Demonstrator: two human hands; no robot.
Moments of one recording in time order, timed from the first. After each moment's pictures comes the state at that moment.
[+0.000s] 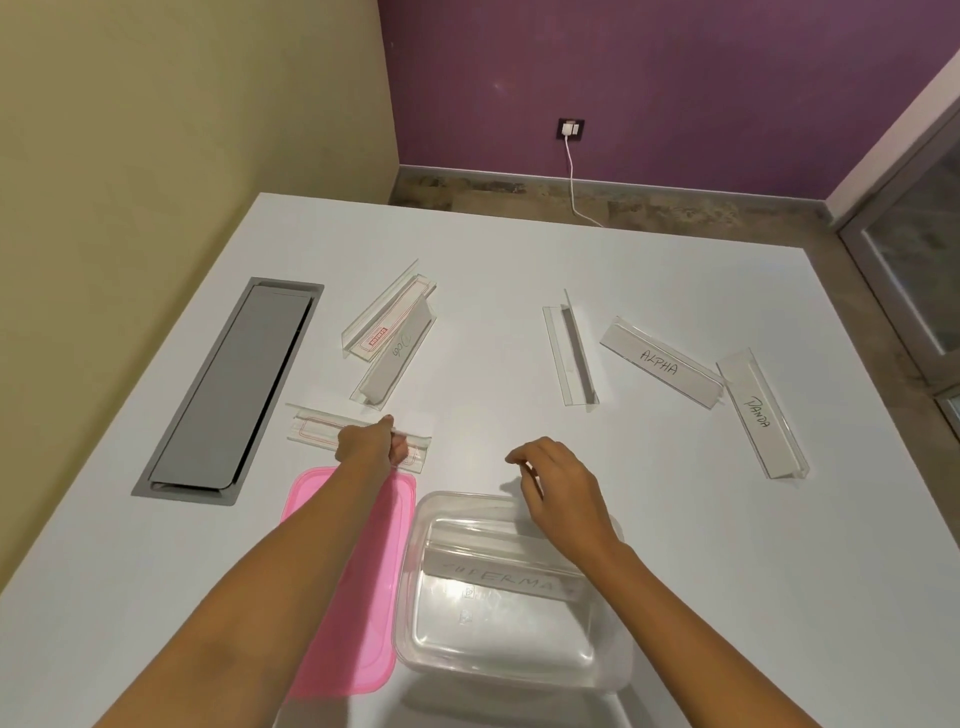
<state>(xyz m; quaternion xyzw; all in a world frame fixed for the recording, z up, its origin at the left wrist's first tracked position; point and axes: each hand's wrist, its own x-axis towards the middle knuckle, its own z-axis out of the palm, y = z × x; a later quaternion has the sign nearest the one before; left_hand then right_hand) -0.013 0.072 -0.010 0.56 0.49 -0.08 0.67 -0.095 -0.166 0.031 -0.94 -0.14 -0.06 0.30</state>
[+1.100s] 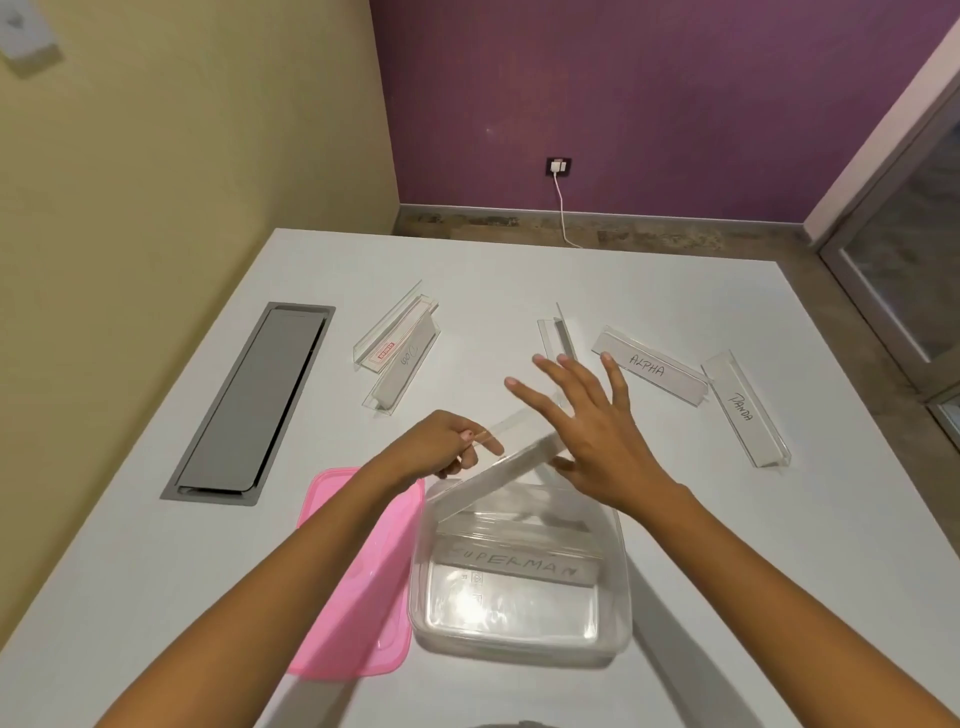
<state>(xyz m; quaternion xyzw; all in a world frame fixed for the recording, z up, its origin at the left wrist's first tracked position) -0.082 0.022 0.119 0.81 0.00 -0.29 0.50 -0.092 -0.195 0.113 -0.96 -0.27 -0.11 0.01</state>
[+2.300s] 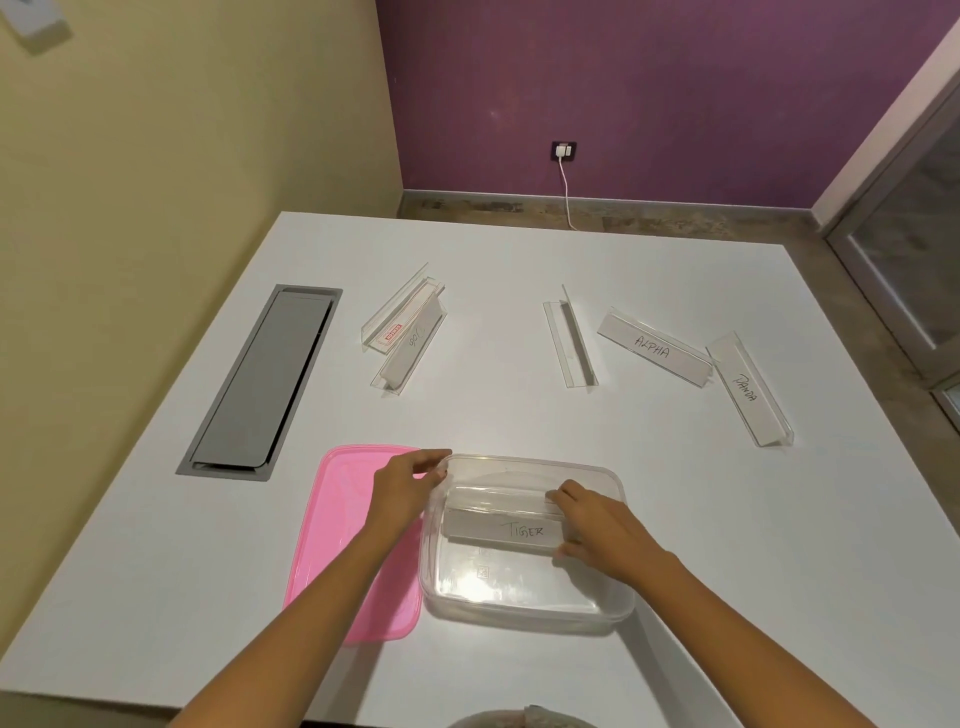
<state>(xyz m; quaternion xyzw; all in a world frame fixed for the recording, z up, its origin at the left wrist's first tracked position) -0.142 0.052 0.041 0.84 0.13 -0.12 0.51 -0.164 -0.204 0.026 -0.96 -0.20 0.19 0.06</state>
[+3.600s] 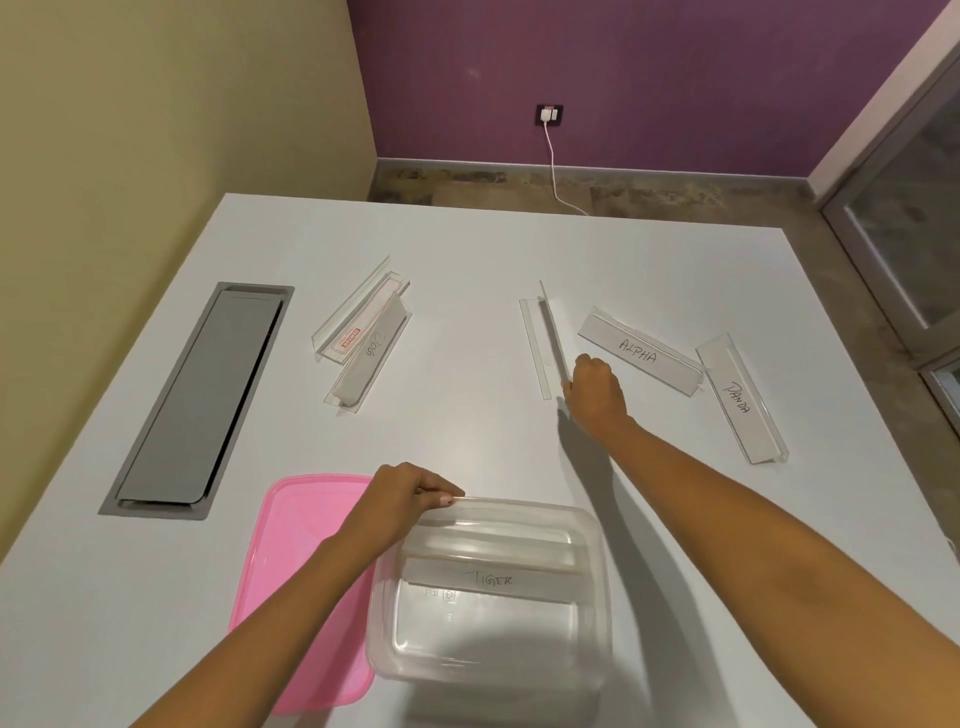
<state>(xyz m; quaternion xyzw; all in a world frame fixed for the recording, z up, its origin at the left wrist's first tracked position) -0.084 0.024 0.036 0.87 -0.01 -0.25 0.43 0.032 -0.232 0.022 -0.99 0.05 0.06 0.14</state>
